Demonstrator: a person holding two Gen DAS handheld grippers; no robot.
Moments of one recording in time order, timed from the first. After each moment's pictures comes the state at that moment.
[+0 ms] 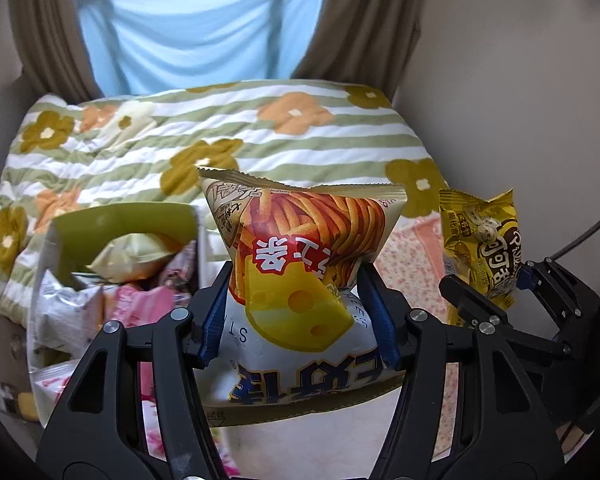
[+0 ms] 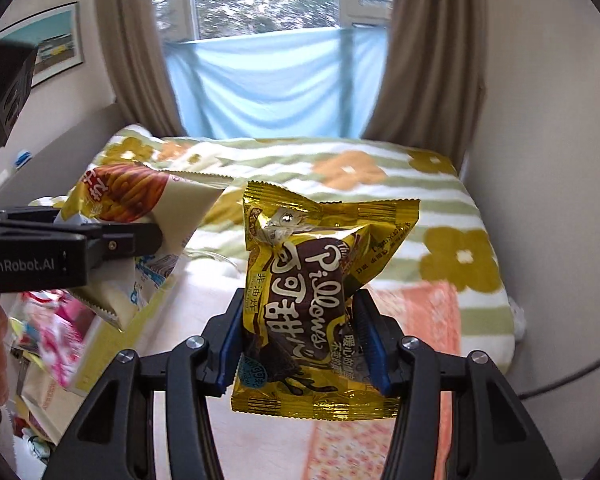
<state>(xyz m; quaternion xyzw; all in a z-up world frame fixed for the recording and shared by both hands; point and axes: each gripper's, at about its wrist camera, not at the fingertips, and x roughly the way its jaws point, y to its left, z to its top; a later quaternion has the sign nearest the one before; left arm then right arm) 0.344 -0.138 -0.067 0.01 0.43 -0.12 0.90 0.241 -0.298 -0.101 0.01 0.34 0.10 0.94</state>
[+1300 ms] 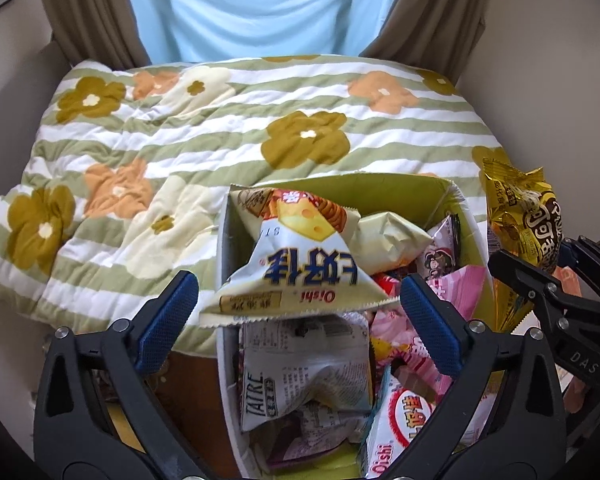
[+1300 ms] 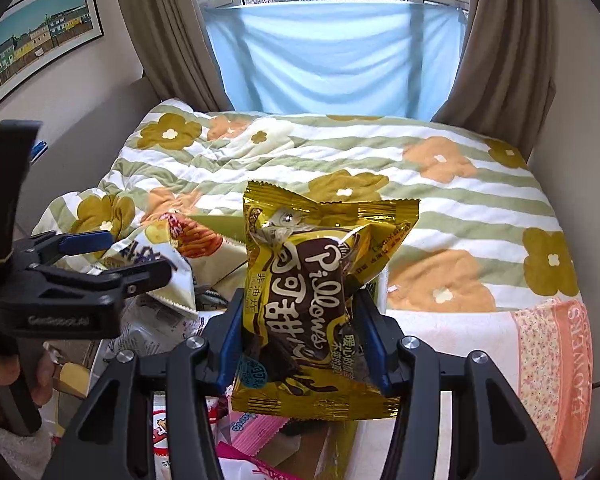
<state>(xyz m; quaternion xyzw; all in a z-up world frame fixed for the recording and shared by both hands) 0.417 0.131 -0.117 0.03 0.47 -0.09 0.88 0.336 -0.054 -0.103 0.04 0.41 0.12 0.90</state>
